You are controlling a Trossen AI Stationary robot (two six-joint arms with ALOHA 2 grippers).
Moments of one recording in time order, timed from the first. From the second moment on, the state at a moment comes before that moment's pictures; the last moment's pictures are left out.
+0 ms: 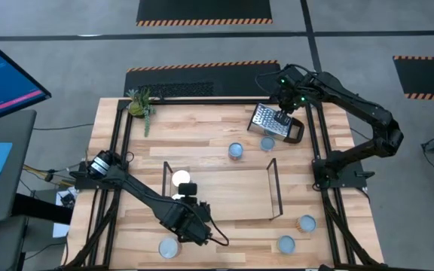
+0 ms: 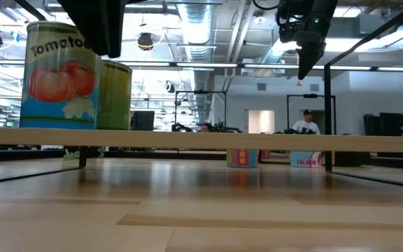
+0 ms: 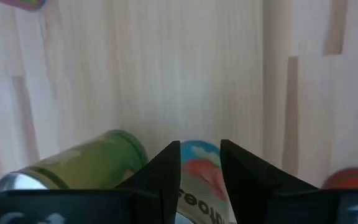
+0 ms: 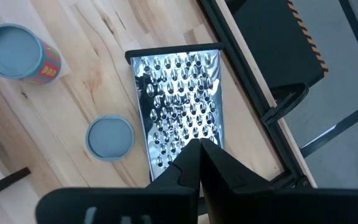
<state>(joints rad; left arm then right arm) -0.56 2.00 1.79 -1.33 -0.36 -0.51 -0.66 1.36 1.40 -1.17 0.13 -0.19</state>
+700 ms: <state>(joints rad) -0.56 1.84 1.95 -1.58 -0.62 -0.51 -0.66 1.36 1.40 -1.19 0.13 -0.19</state>
